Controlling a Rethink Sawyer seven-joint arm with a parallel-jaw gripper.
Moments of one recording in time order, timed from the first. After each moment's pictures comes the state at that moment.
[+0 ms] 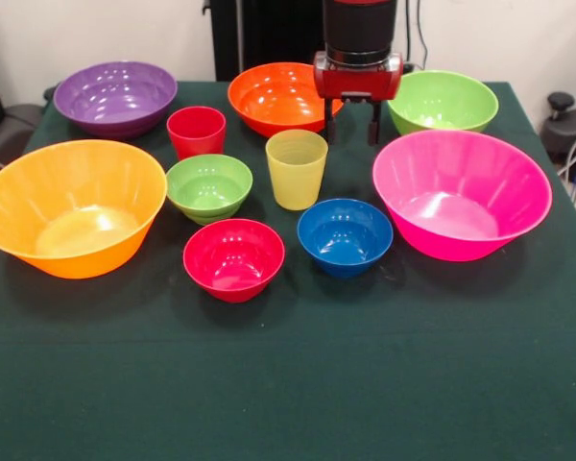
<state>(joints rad) -0.28 -0.60 0.09 2.02 -0.05 0.10 1.73</state>
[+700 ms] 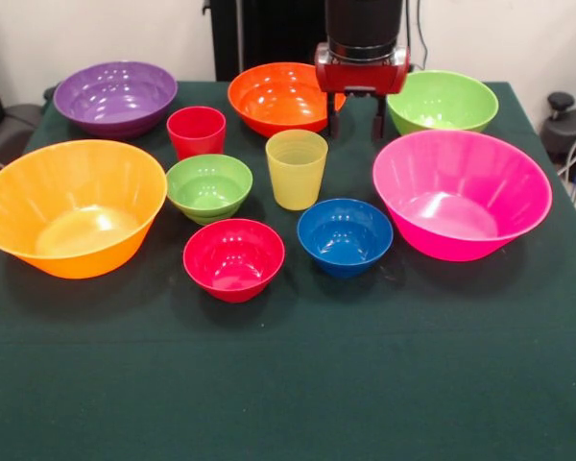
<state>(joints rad) -0.27 -0.65 0.09 1.95 -0.03 0.27 1.73</state>
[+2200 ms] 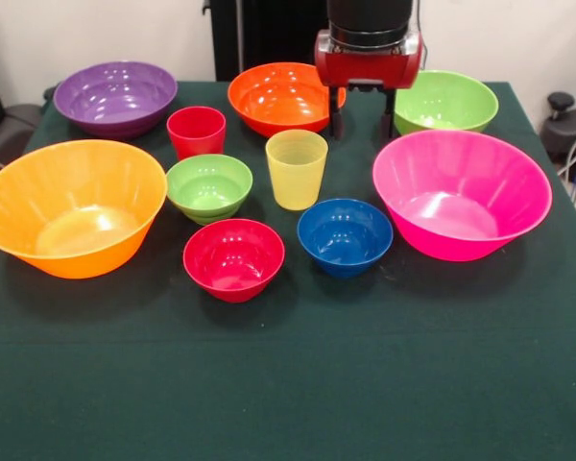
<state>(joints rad) -0.25 -0.69 0.08 1.81 0.02 0.42 1.73</state>
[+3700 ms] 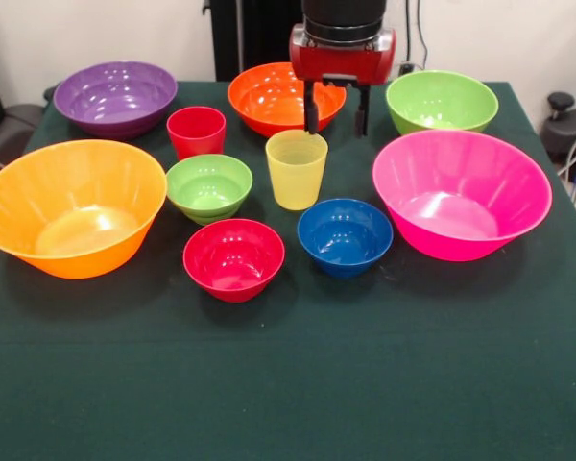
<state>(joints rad) -0.28 -0.70 0.07 1.83 -0.01 0.42 1.73</state>
